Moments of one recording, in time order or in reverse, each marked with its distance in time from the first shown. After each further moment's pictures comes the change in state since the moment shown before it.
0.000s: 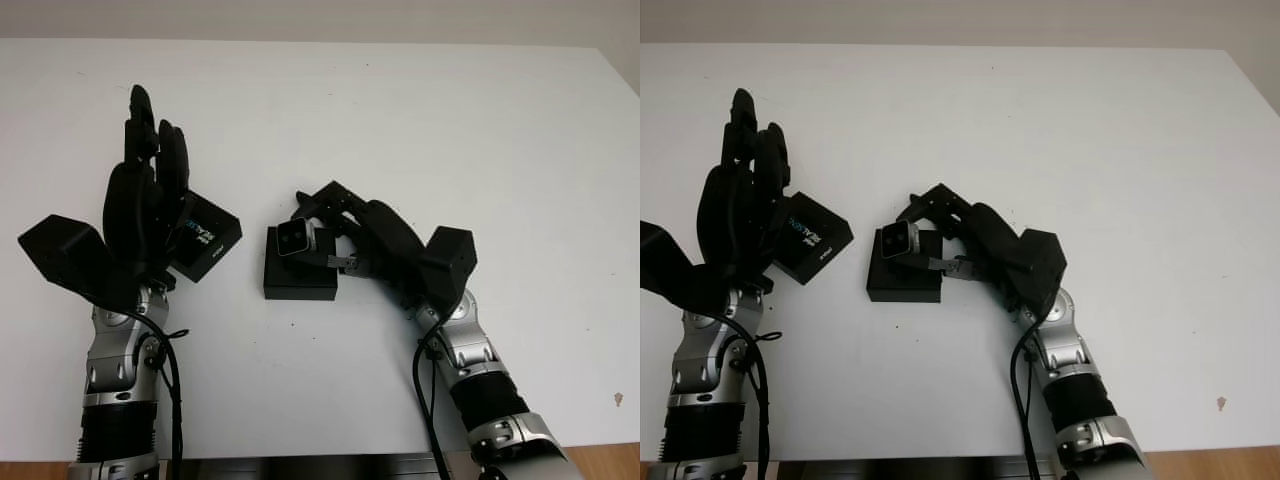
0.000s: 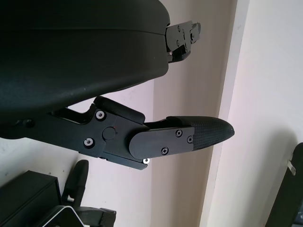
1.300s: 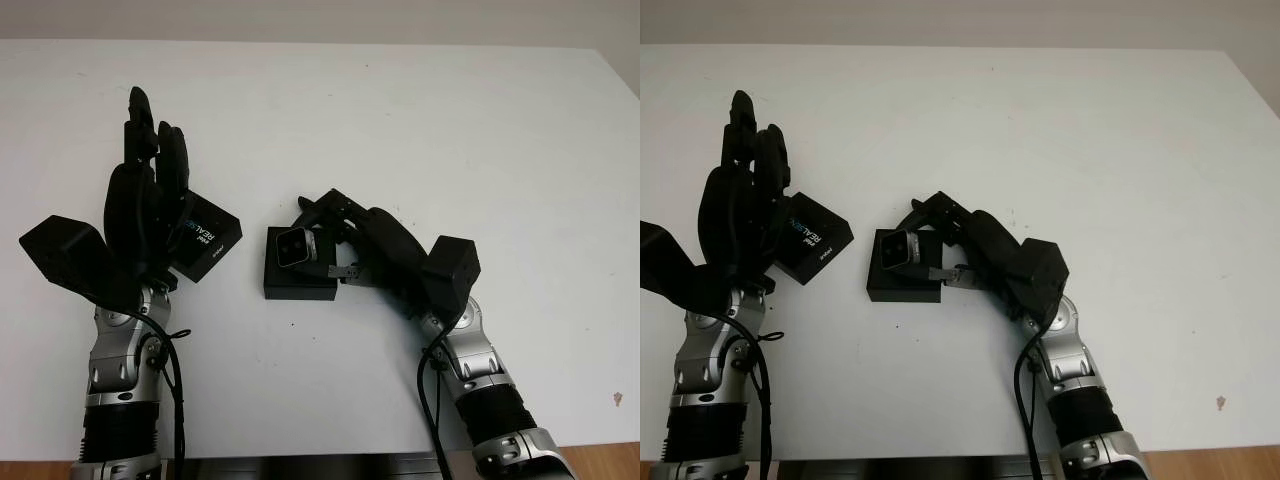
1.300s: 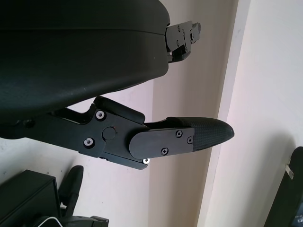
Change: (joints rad) left arm 0.000 -0.008 0.000 0.001 -0.006 0.001 0.014; right arm 0.066 -0.010 0.011 -0.107 -0.027 0.055 -0.007
